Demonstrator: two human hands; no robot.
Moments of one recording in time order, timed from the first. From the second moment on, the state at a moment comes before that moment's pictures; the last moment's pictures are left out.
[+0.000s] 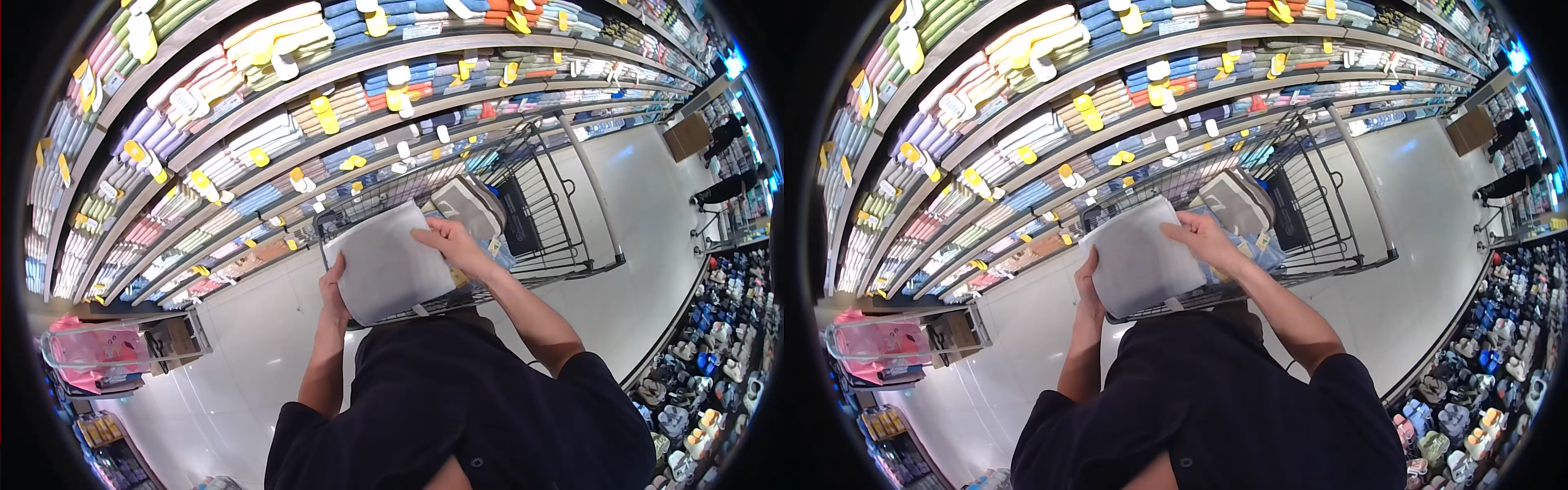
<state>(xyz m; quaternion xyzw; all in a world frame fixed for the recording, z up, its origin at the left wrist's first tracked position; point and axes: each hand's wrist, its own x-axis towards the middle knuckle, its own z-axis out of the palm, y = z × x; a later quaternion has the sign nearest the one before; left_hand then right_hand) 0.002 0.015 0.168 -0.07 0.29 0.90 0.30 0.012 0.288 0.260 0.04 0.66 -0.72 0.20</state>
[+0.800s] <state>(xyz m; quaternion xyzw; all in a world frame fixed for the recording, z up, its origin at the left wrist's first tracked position) -0.010 0.039 0.178 -0.06 0.29 0.90 0.33 0.024 0.212 0.295 -0.26 0.95 -0.15 -0.11</state>
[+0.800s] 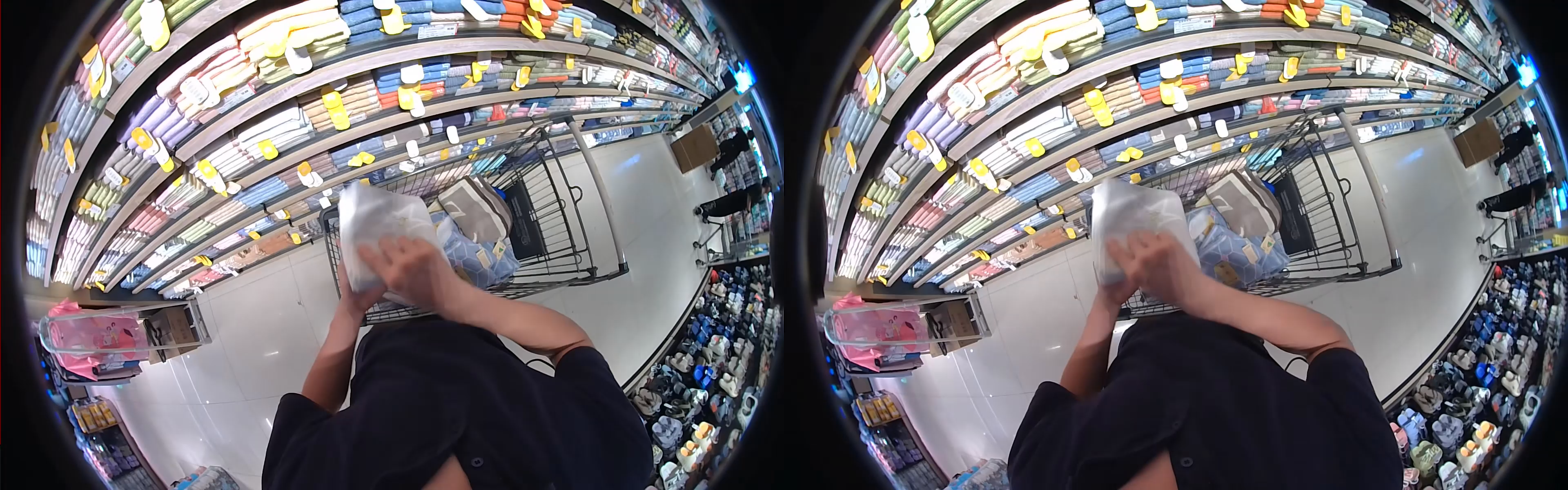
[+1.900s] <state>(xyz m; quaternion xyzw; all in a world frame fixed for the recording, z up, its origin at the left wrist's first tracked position) 0.004 0.058 0.113 -0.04 0.33 0.90 0.27 -0.007 0.314 0.199 0.13 0.75 -0.62 0.19</state>
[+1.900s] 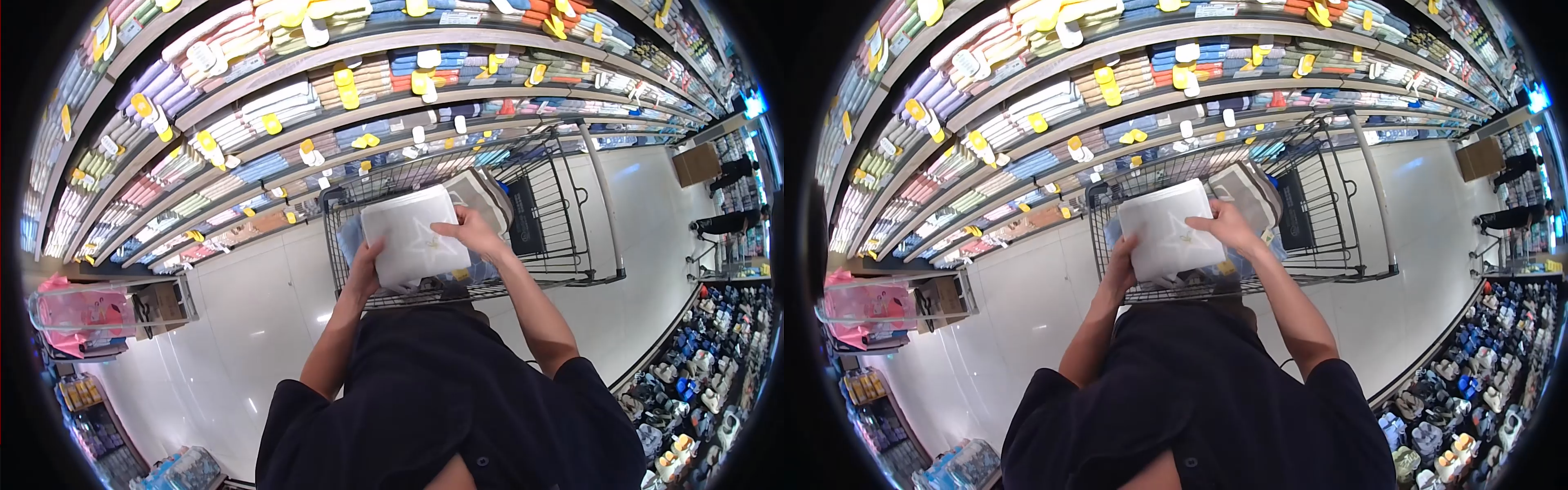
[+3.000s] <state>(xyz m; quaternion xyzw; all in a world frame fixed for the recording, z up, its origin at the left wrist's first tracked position) 0.018 0.051 0.061 -0.10 0.60 0.75 0.27 0.014 0.315 0.127 0.26 0.68 -0.65 0.23</state>
